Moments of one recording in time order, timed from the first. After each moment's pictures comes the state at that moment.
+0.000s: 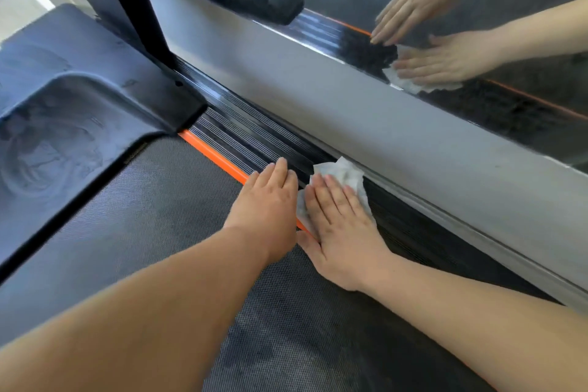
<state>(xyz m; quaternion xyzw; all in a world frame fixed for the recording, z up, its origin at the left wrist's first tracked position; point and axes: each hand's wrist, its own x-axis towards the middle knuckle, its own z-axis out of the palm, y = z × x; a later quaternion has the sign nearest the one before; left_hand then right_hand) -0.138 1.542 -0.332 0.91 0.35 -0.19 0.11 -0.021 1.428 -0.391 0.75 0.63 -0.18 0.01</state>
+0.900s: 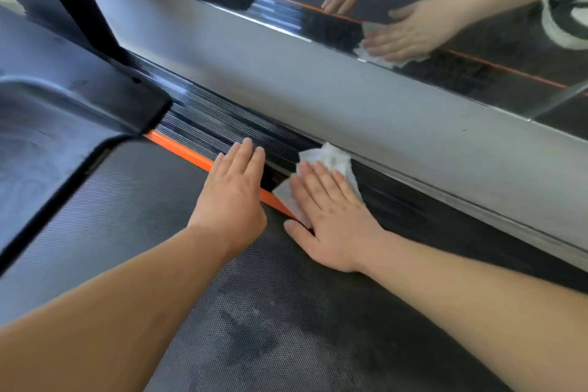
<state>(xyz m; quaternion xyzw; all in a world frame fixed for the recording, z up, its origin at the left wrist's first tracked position) -0.164 1.566 -0.349 0.93 0.34 -0.06 0.15 -0.025 1.425 -0.379 0.76 0.61 -0.21 0.03</state>
